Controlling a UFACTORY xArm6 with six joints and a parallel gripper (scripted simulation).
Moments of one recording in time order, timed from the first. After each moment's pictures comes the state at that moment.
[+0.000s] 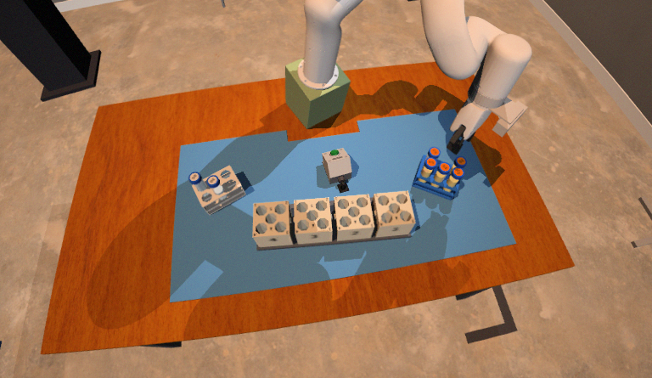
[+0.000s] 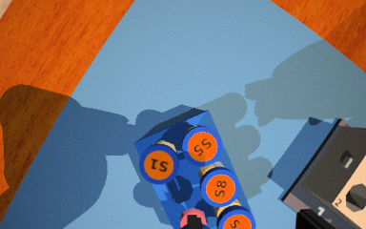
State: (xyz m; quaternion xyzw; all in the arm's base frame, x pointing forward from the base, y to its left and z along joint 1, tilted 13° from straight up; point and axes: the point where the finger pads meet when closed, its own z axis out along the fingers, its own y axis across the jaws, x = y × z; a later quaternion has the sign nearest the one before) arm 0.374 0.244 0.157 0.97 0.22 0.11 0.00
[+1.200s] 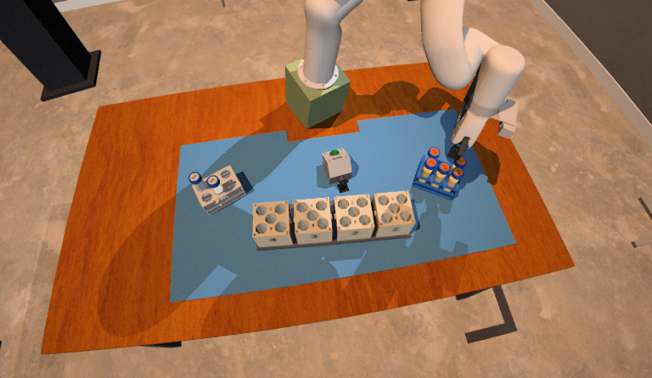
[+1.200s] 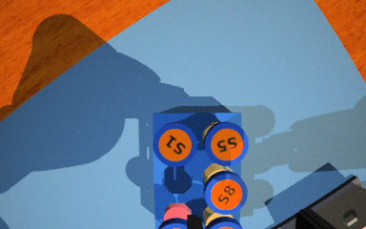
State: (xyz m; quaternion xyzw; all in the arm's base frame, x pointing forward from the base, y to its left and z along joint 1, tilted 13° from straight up) arm 0.379 0.245 0.134 0.91 0.41 0.11 0.02
